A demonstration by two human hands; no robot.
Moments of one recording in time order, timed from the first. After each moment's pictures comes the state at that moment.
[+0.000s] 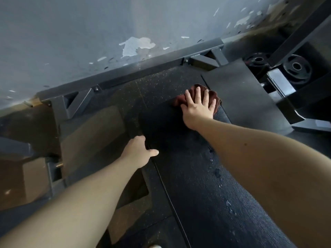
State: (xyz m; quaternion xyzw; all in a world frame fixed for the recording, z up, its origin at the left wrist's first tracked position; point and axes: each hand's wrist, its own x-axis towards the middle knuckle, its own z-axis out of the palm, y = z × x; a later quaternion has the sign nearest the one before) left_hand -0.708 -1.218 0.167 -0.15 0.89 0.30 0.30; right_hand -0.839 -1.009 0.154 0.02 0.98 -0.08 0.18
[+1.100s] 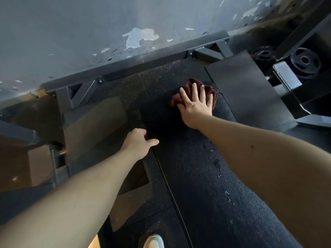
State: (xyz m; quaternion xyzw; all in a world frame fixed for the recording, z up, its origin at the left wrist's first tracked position) left_hand -0.693 -1.217 0.159 -0.18 0.89 0.33 0.27; right_hand -0.812 -1.011 0.155 -0.05 0.98 -0.08 0.19
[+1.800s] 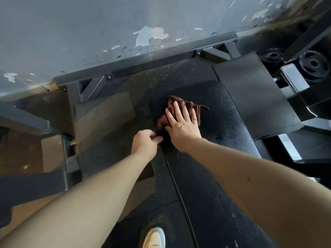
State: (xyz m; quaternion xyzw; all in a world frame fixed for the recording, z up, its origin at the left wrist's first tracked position) left_hand -0.664 -1.201 0.172 -0.28 0.85 0.41 0.19; right_hand -0.728 -1.051 0.147 -0.20 0.96 -0.07 0.17
